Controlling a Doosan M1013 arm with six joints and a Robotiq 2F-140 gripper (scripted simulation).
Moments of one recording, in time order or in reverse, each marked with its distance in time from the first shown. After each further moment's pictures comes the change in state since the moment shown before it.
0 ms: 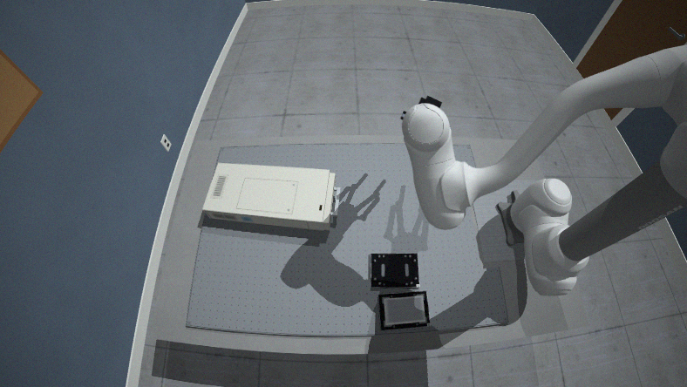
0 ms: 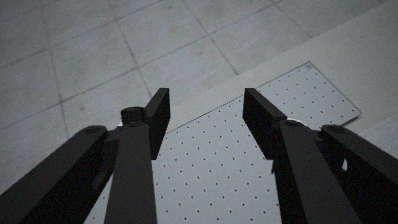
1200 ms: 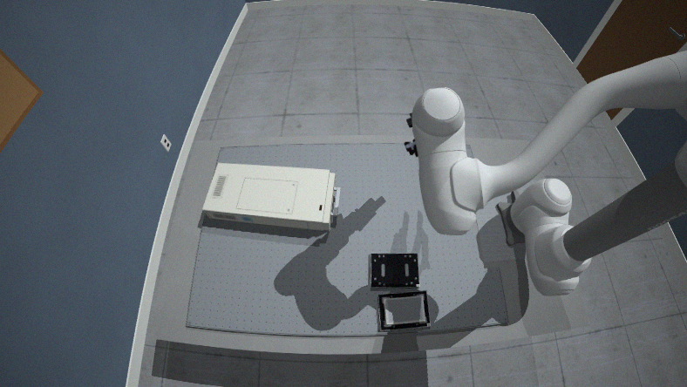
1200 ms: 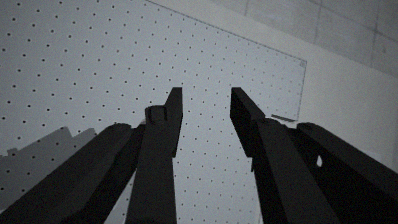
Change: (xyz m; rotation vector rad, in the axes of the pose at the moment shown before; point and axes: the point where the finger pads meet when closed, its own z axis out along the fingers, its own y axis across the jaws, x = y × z) arm -0.070 0.037 -0.058 0.046 -0.307 -0.787
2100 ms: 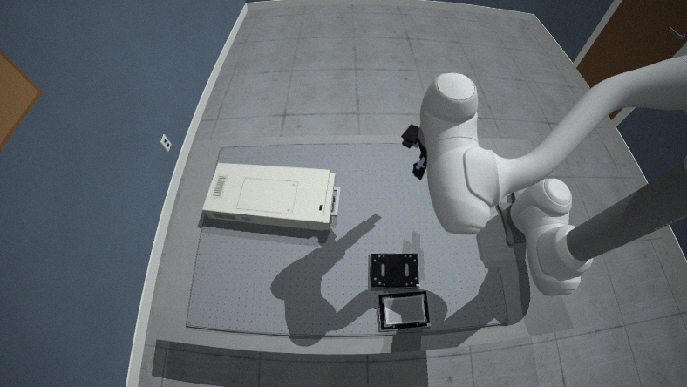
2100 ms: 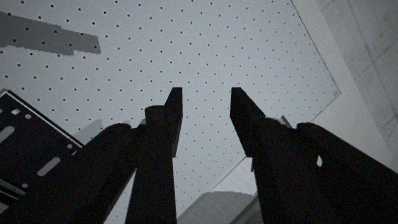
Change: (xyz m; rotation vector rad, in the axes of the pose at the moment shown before) arm -0.060 -0.026 -0.041 0.180 -0.136 -0.576
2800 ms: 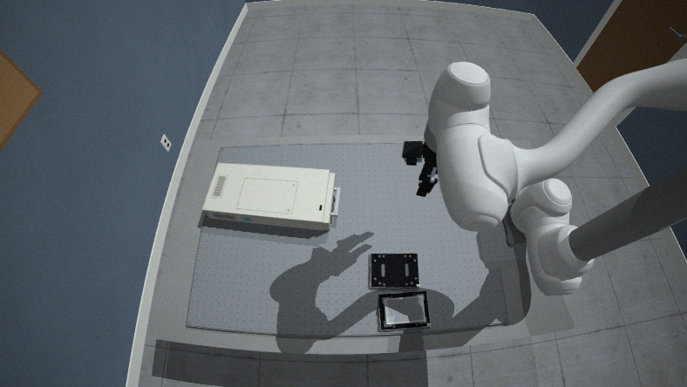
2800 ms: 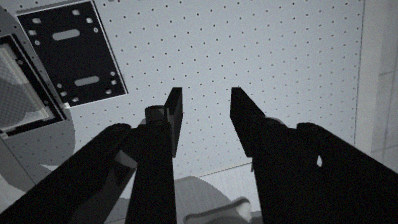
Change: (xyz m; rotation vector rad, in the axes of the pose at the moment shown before) arm -0.030 -0.049 -0.032 0.179 -0.012 -0.467
